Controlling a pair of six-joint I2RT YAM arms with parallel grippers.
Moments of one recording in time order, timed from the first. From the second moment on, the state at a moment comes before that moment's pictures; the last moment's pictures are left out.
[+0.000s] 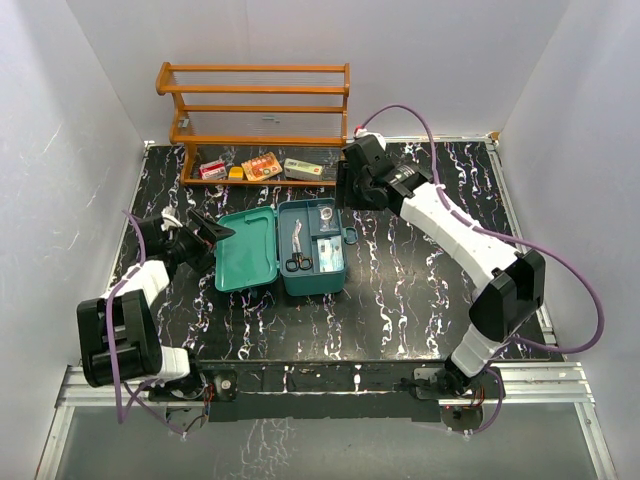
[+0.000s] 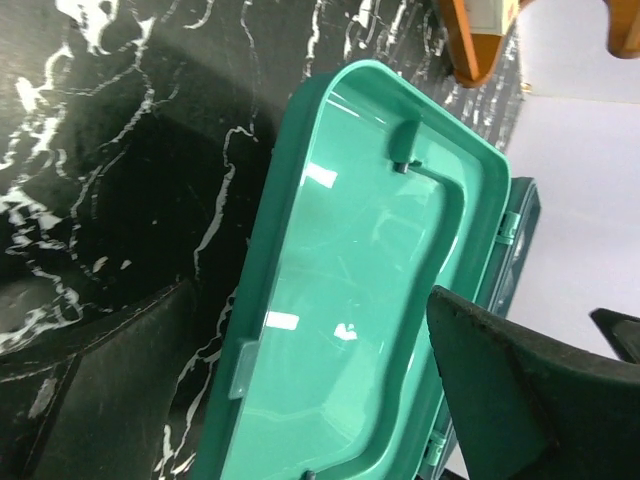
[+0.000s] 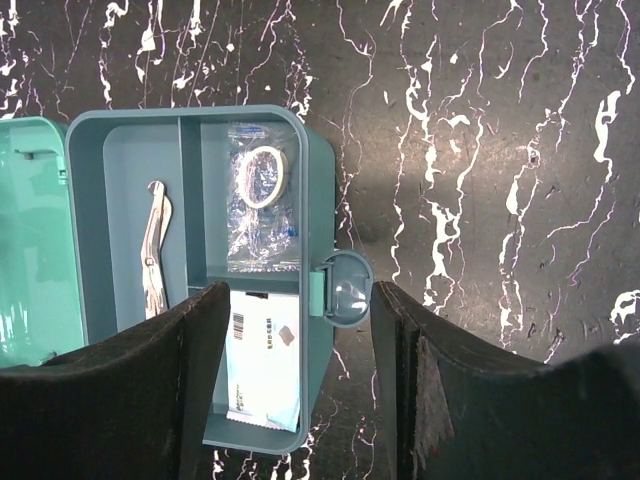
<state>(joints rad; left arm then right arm) 0.21 1.34 0.61 -0.03 0.62 -0.78 0.62 1.67 1.67 -0.84 0.21 0.52</state>
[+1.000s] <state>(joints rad) 0.23 1.25 0.77 -0.04 0.87 -0.85 0.61 1.48 1.48 -0.81 0.26 0.58</state>
